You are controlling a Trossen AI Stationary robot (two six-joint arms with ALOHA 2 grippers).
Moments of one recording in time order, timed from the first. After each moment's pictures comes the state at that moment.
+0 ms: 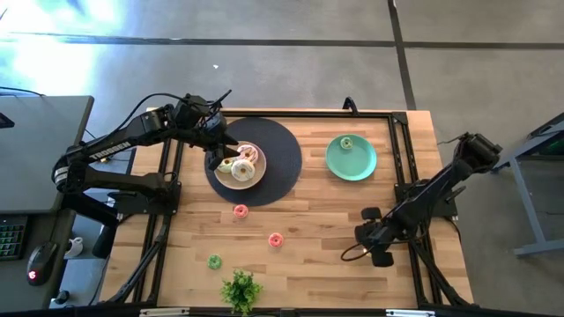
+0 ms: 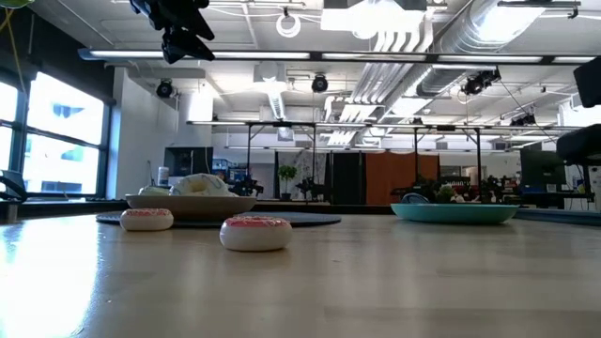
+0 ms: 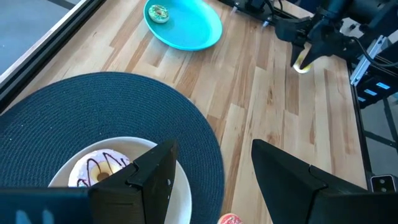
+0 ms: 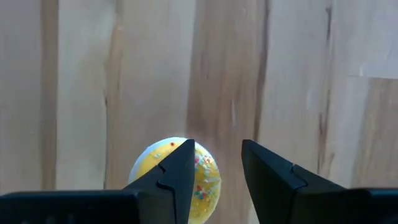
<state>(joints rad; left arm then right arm) 0.44 1.02 1.11 -0.76 0.32 -0.08 0.71 1.33 0.57 -0.49 0.03 0.65</state>
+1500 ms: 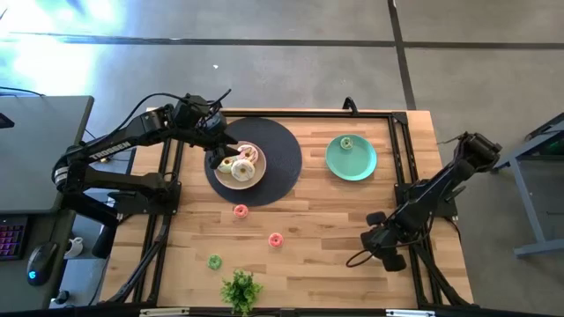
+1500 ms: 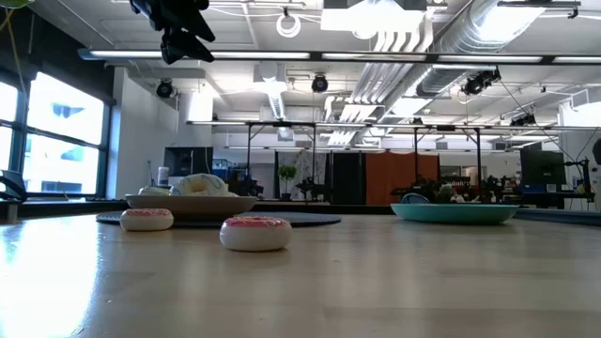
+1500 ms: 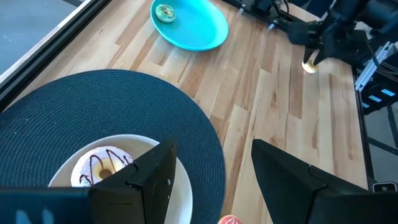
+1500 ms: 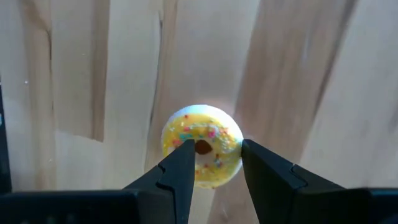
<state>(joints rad) 0.44 1.02 1.11 -0.76 0.30 -0.11 0.75 1.33 0.61 -0.59 -0.16 0.61</state>
